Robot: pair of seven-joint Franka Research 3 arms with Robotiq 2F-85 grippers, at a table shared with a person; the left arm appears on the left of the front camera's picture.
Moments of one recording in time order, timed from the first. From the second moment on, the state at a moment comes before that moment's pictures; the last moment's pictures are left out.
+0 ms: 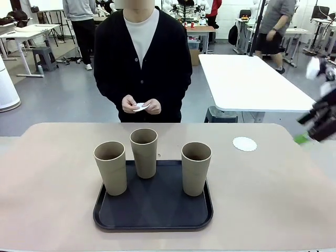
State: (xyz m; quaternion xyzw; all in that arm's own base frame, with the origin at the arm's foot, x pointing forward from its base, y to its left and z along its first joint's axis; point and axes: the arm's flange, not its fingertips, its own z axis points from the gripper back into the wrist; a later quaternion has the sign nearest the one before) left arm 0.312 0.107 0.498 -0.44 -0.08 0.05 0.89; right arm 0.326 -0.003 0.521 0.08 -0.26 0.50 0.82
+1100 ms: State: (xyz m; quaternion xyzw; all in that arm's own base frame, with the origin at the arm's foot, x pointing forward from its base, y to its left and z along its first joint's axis) left arm 0.312 0.108 0.498 -0.44 -0.08 0.05 0.89; right arm 0.377 0.062 0.466 0.14 -0.28 0.52 0.79
